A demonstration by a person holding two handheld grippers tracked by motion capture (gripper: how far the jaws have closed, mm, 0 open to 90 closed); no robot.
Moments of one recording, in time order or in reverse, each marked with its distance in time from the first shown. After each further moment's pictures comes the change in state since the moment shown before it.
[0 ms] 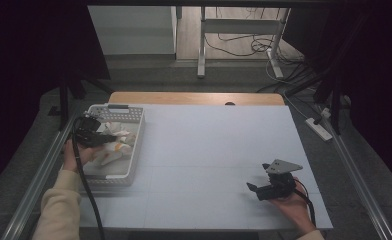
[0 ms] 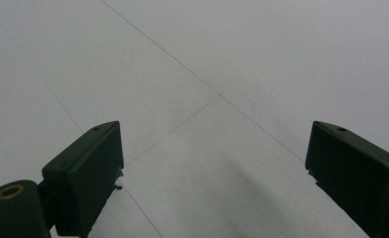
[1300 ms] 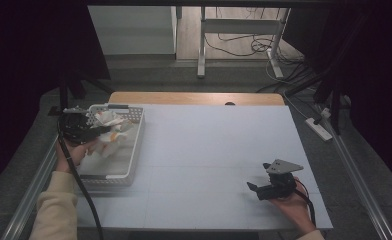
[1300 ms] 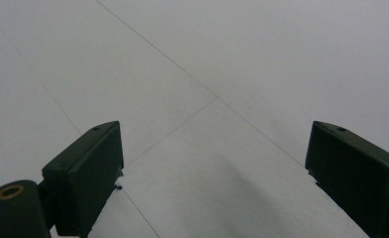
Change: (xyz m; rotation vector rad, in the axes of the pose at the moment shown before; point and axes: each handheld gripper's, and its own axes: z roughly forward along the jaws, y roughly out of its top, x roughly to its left) left arm -0.003 -0.003 -0.040 -0.242 -0.022 -0.036; right arm 0.000 0.000 -0.002 -0.006 -0.011 -0.004
